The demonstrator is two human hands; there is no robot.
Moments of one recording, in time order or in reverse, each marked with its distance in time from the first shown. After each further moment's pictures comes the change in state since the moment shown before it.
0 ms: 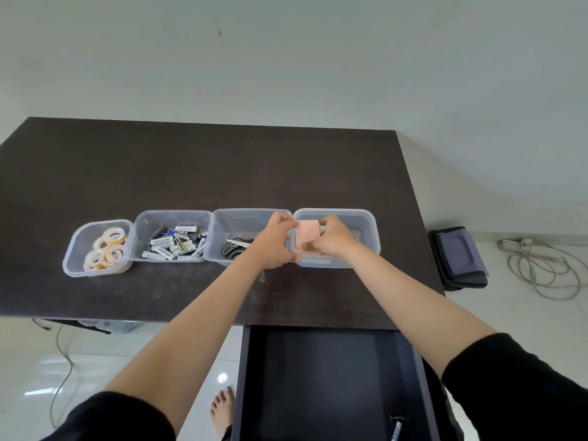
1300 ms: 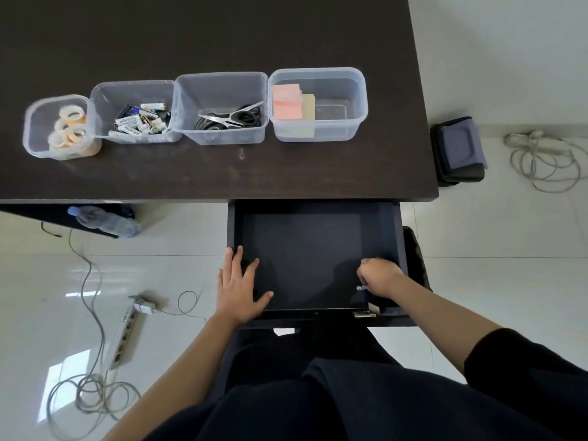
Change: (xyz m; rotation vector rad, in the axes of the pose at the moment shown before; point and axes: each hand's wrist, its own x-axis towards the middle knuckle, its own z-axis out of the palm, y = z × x) left_hand -0.242 -0.105 0.204 0.387 -0.034 -0.291; right_hand -0.135 0.291 0.103 -1.010 -0.439 -0.183
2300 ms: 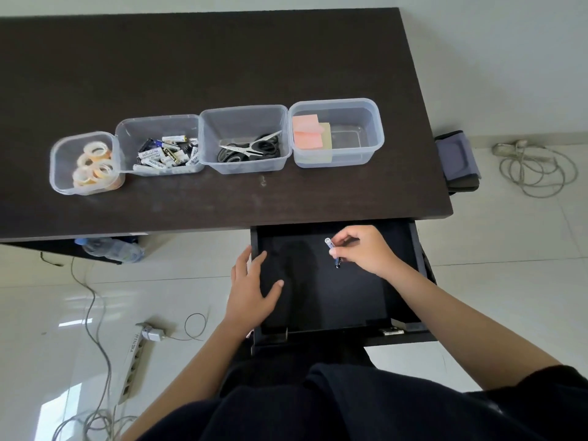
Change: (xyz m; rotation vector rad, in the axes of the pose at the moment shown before) left_hand 0.018 -0.016 -0.063 -0.439 0.217 0.124; right_hand -0.015 -0.064 -0.126 1.338 0.476 -0.006
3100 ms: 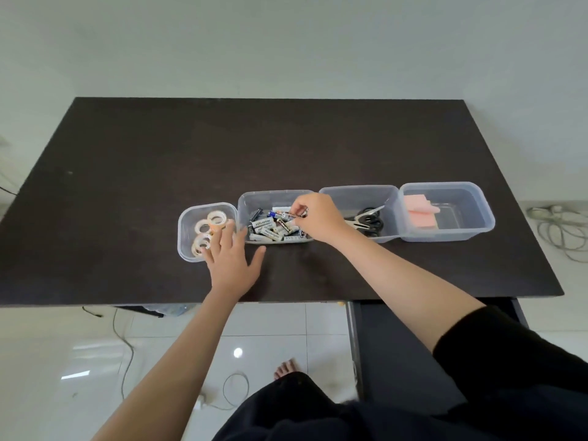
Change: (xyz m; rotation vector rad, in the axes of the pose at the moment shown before) left_hand 0.165 -0.126 -0.221 0.302 0.245 -0.065; right_hand 0.166 -0.258 0.192 -0.427 0.122 -0.348
